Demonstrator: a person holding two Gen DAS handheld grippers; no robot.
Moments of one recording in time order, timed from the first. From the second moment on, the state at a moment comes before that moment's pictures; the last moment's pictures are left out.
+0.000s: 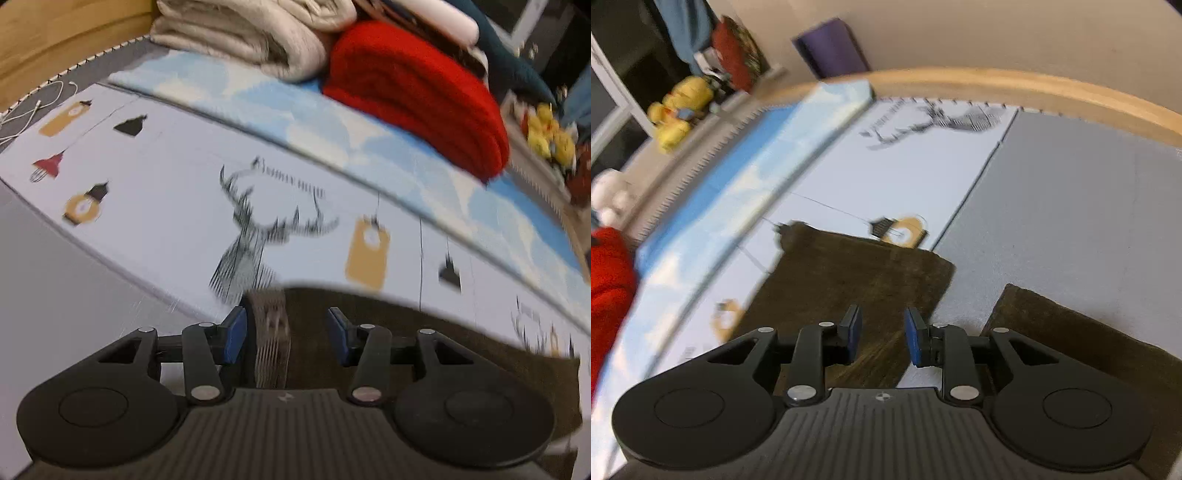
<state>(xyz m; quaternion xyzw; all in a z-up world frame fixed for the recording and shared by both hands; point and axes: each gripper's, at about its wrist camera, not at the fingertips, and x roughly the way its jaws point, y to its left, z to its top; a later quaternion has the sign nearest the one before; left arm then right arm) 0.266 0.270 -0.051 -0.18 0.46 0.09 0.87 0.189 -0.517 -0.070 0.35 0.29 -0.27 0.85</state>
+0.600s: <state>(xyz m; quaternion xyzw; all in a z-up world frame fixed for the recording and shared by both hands) 0.139 0.290 -0.143 -0.13 0.61 0.05 0.78 0.001 -0.592 -0.125 0.38 0.41 -0.34 0.76</state>
